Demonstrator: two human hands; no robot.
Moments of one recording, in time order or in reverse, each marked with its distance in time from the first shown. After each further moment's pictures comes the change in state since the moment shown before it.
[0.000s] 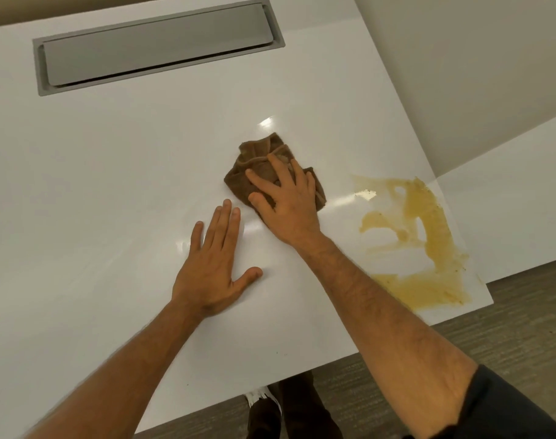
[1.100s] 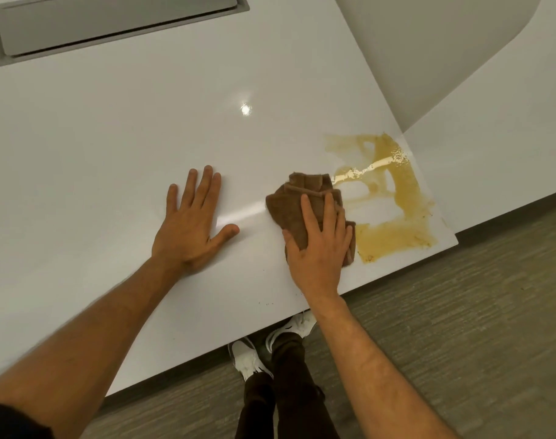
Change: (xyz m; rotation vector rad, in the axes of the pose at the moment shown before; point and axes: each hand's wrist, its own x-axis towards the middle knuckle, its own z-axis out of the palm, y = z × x) left_hand -0.003 0.000 -0.003 0.126 -0.060 0.032; right_hand -0.174 0.019 0.007 -0.004 0.267 0.399
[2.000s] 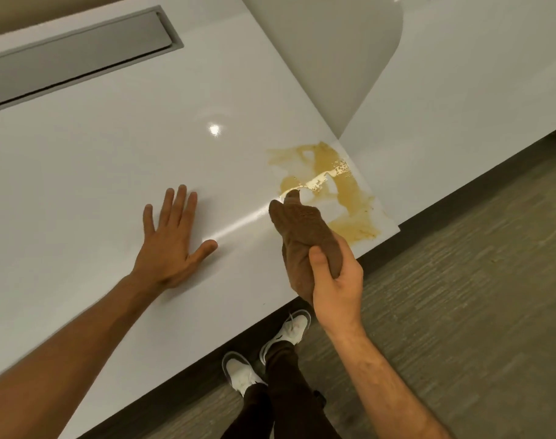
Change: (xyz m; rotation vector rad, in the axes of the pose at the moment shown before) left_hand 0.018 0.032 -0.007 -0.013 -0.023 0.063; right_hand -0.039 0.028 -0.116 0.980 0.080 0.329
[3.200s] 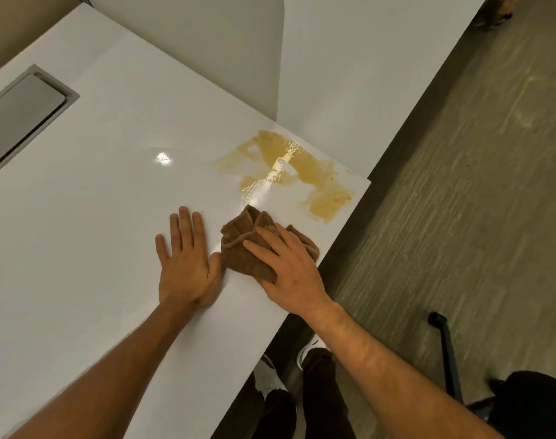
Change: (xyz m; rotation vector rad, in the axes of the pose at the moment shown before) left_hand 0.054 0.036 0.027 0.175 -0.088 0.150; right_hand 0.022 0.088 0.046 -0.891 -0.043 -0.439
